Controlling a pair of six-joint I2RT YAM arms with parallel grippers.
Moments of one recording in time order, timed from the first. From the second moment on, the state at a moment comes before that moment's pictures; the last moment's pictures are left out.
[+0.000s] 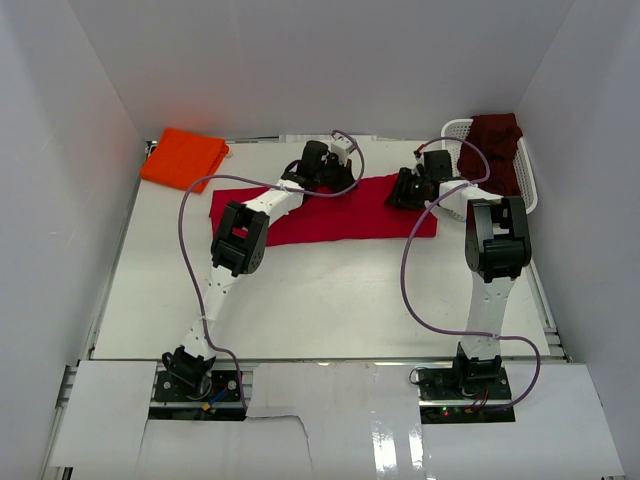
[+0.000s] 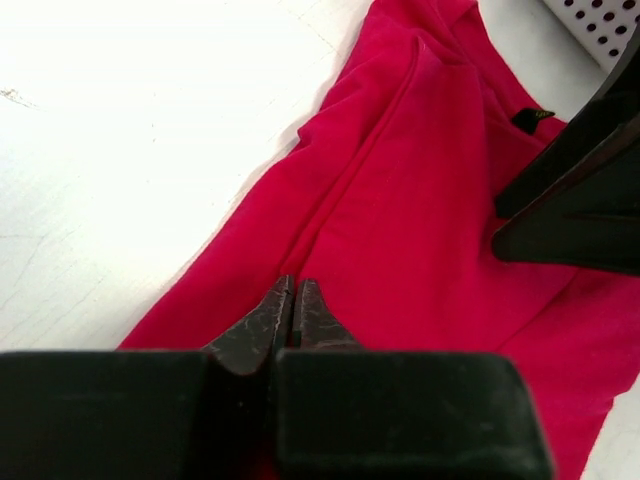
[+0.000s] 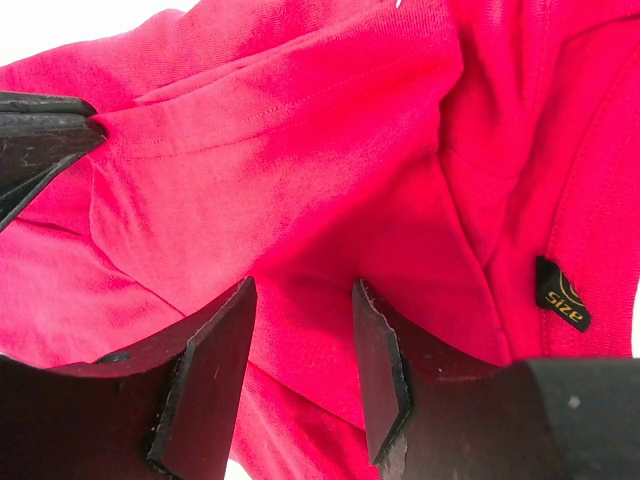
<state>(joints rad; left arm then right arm) -0.50 2.59 2.12 0.02 0.47 -0.08 0.13 2.11 1.44 -0.18 -0.36 0.34</state>
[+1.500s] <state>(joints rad) -0.44 2.38 1.98 -0.06 0.23 -0.10 0.13 2.07 1.44 -0.27 -0.35 0.32</state>
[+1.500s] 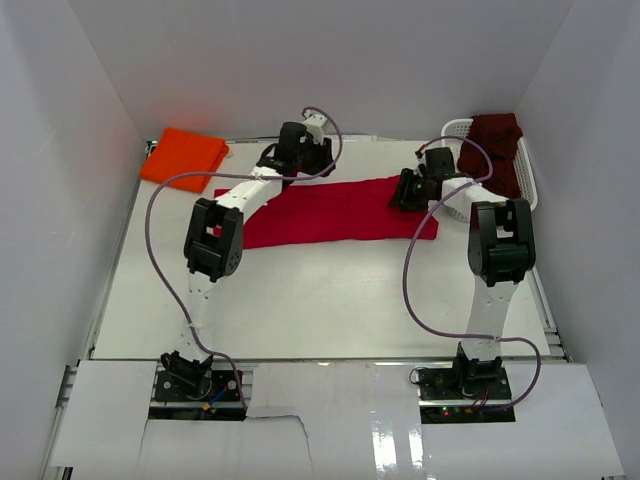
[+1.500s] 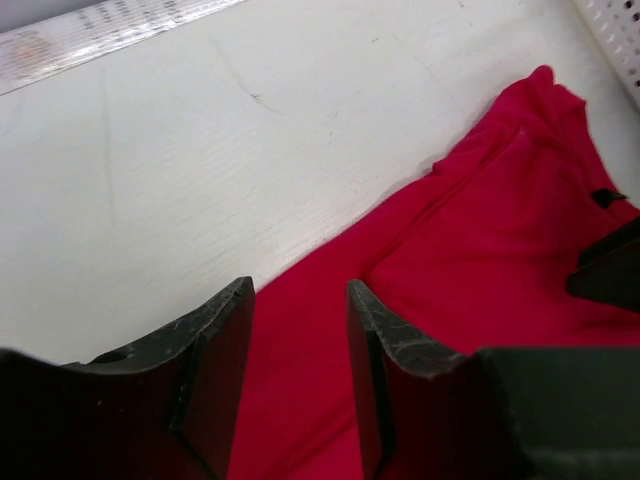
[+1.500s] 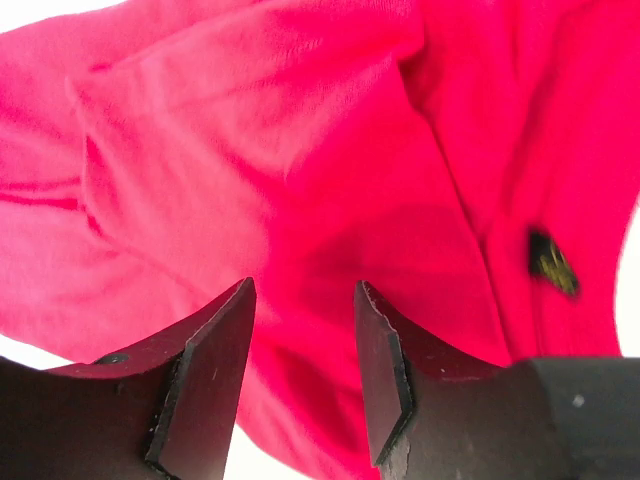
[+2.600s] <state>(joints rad) 0.08 1.65 1.22 -0.49 0.24 -0.39 -0.01 1.70 1.13 -0.55 -0.18 0.32</state>
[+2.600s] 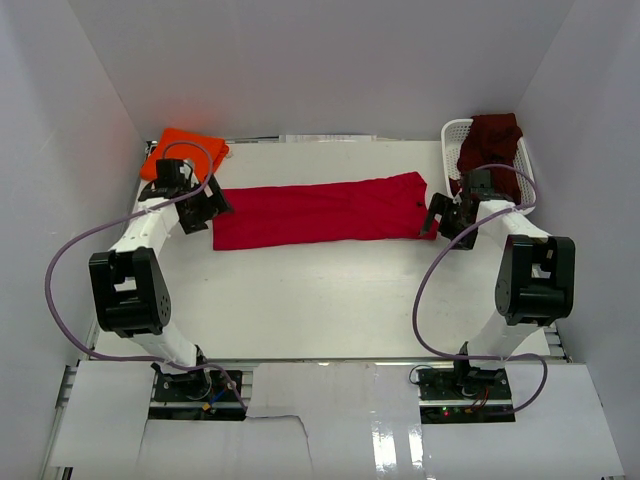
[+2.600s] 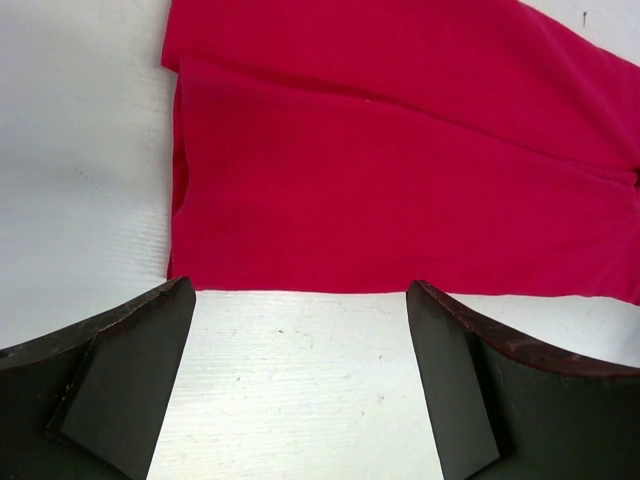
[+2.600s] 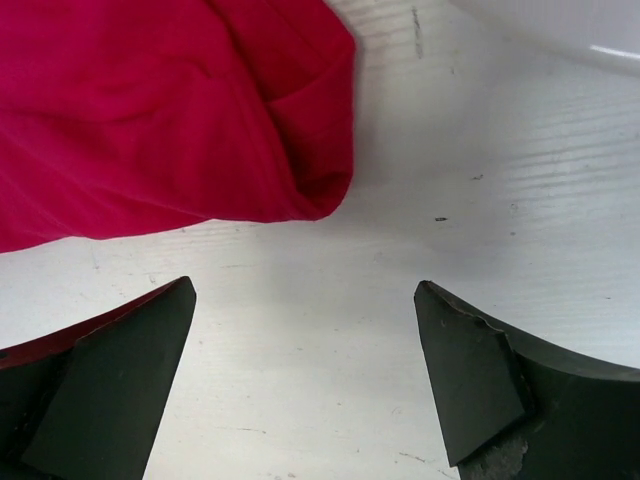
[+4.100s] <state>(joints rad) 0.20 1.64 1.04 -0.44 0.30 -0.48 -0.08 1.81 1.07 -0.33 -0.31 0.44</state>
